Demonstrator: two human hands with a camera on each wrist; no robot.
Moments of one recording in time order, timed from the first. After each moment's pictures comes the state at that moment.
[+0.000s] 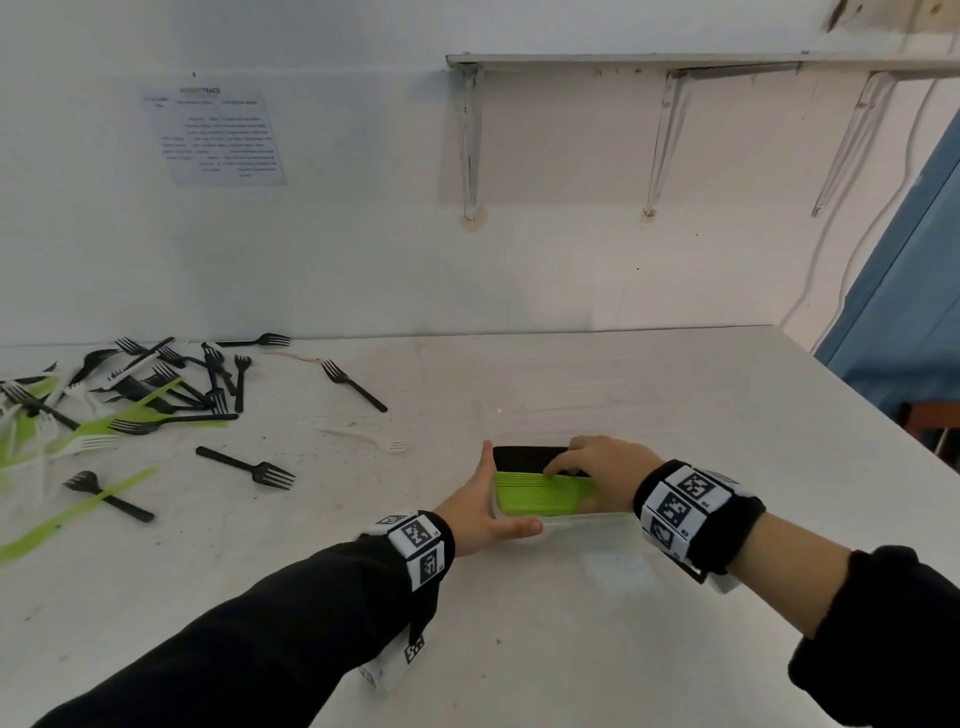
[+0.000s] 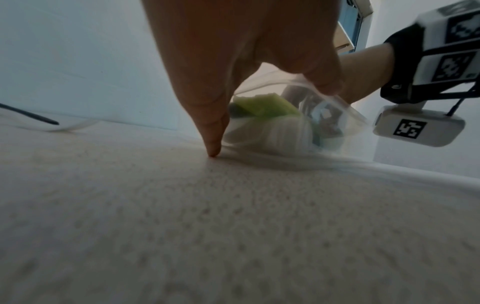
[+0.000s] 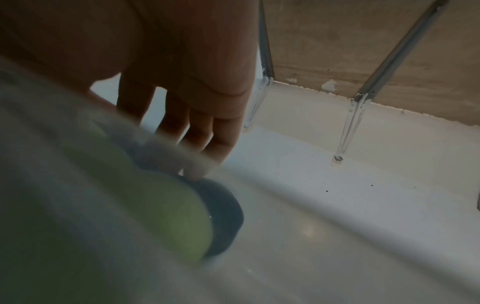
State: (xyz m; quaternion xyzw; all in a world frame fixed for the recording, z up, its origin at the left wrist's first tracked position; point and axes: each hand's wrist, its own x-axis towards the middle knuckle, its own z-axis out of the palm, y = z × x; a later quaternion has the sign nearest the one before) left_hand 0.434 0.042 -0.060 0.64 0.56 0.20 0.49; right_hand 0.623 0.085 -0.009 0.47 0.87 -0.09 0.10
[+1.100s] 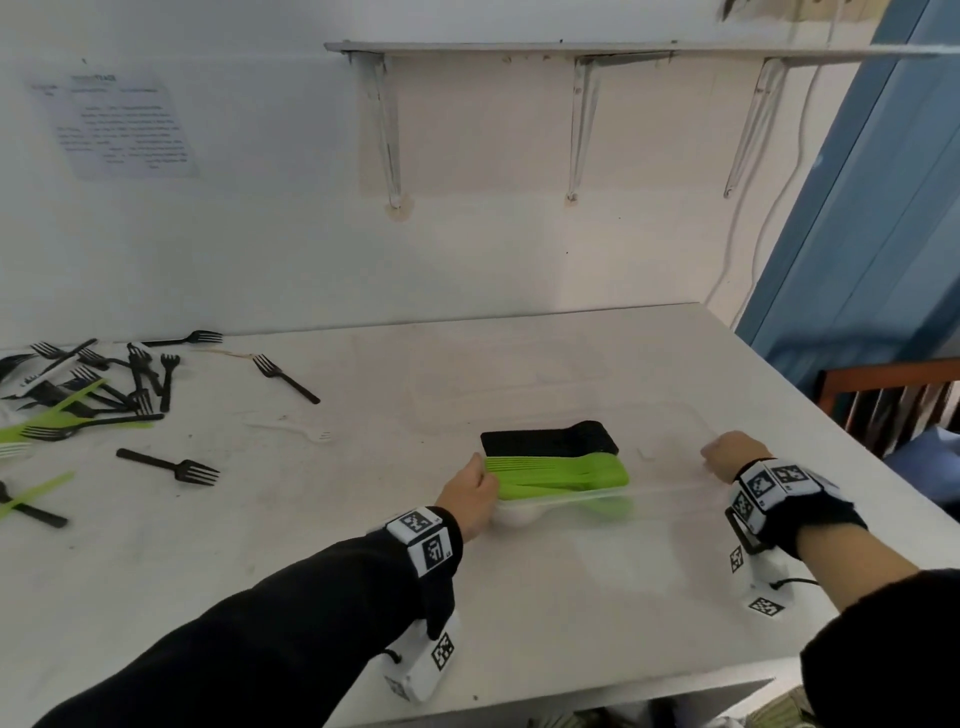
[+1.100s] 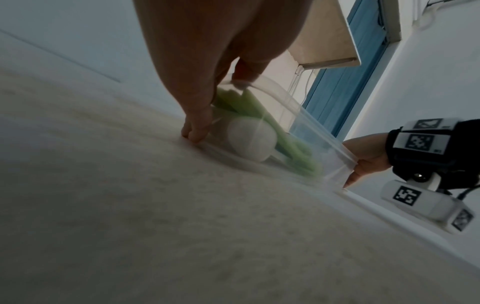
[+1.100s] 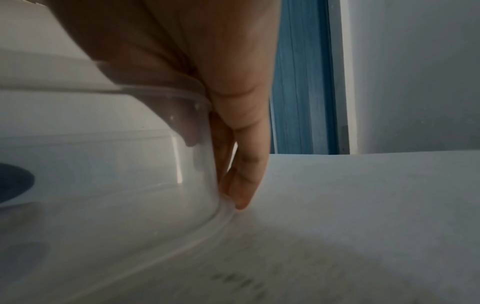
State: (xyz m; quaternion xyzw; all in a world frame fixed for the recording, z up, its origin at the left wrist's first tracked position) left_hand 0.525 0.055 -0.094 0.56 0.61 0.29 0.47; right_hand 0.830 0.102 -0.044 0.84 0.50 -0.21 -0.02
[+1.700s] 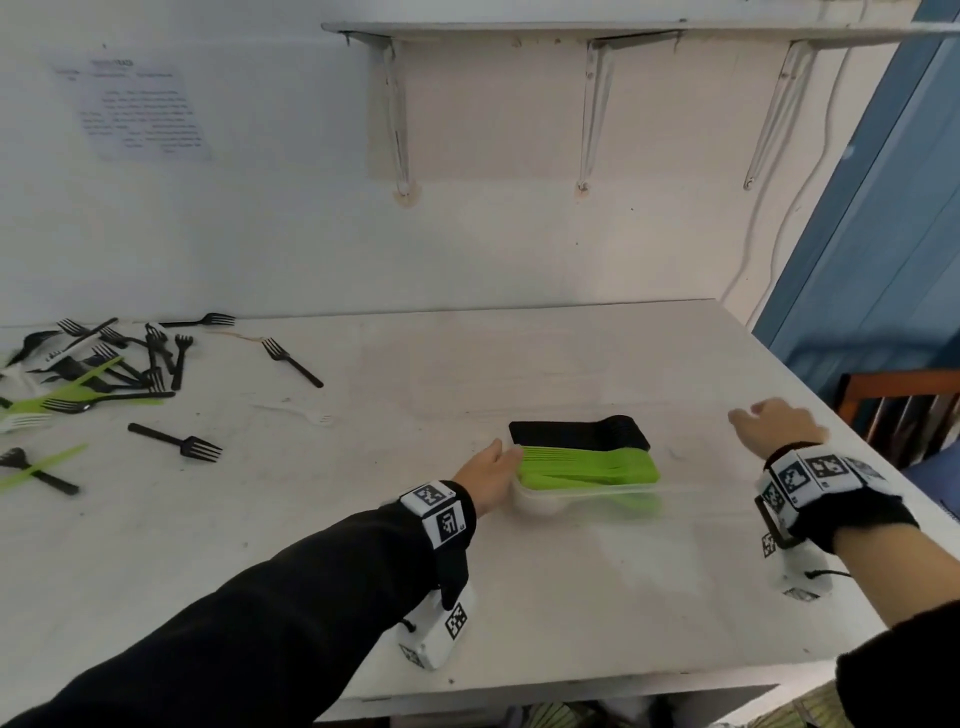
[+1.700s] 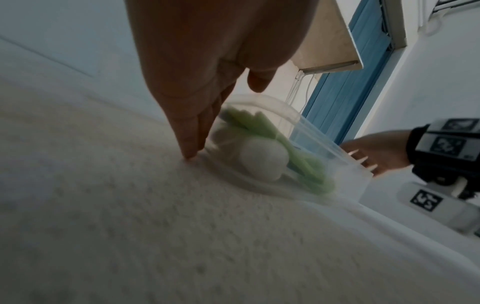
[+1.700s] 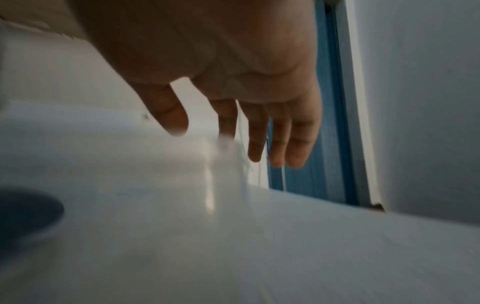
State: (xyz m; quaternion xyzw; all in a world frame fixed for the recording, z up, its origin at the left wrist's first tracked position) left_hand 0.555 0.057 -0.072 0.54 0.62 0.27 0.49; right_hand 0.852 0.096 -0.011 0.85 0.49 -0.14 -0.11
